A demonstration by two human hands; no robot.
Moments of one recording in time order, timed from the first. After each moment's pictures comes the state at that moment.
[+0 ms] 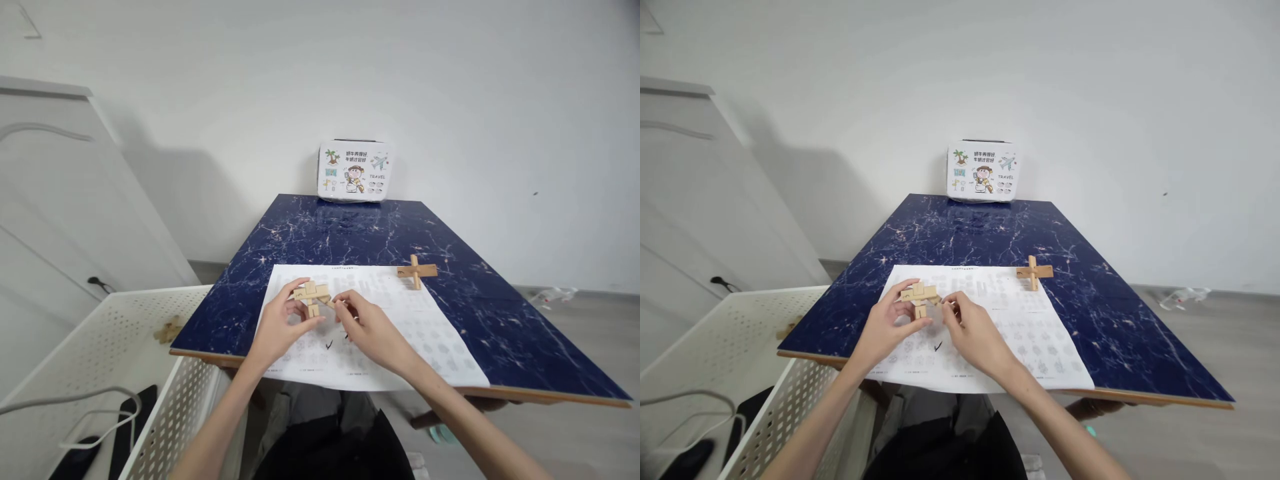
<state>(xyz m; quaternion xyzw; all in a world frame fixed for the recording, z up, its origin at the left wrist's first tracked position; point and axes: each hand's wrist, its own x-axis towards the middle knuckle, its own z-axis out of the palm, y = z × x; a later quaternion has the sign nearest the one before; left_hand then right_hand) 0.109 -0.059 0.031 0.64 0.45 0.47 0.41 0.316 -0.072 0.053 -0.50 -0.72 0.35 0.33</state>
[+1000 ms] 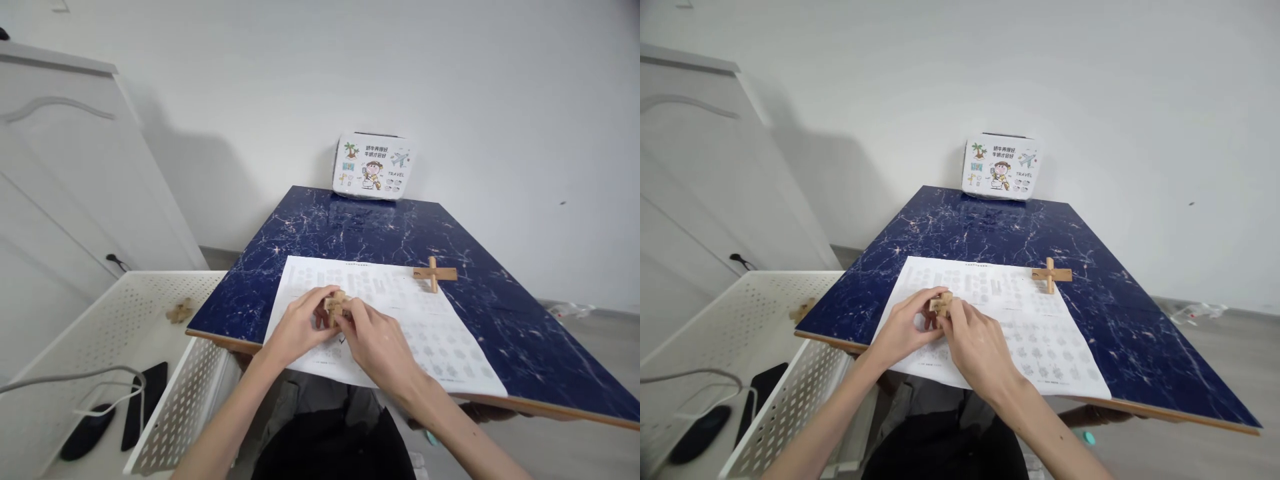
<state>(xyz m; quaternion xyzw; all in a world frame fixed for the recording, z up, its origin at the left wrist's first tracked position) 0.107 -0.071 0.023 0.77 0.40 0.41 0.27 0.296 -0.093 0.036 -0.48 -0.83 0.02 0.29</state>
